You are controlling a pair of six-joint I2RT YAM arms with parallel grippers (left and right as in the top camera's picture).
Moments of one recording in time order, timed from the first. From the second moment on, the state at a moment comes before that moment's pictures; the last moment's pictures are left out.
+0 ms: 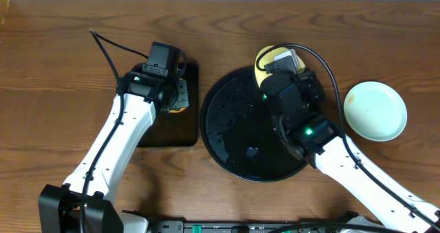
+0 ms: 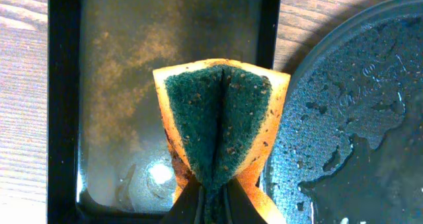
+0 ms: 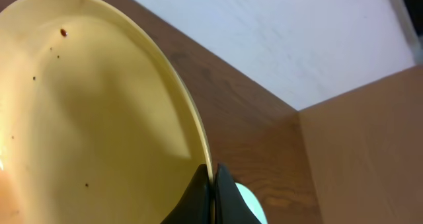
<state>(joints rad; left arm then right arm) -0.26 1.52 1.22 -0.89 -0.03 -0.36 0.65 1.37 0.97 -0.26 0.92 -0.21</state>
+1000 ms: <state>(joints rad) -0.26 1.52 1.22 -0.89 -0.03 -0.36 -0.02 1.37 0.97 -0.53 0.65 0.25</state>
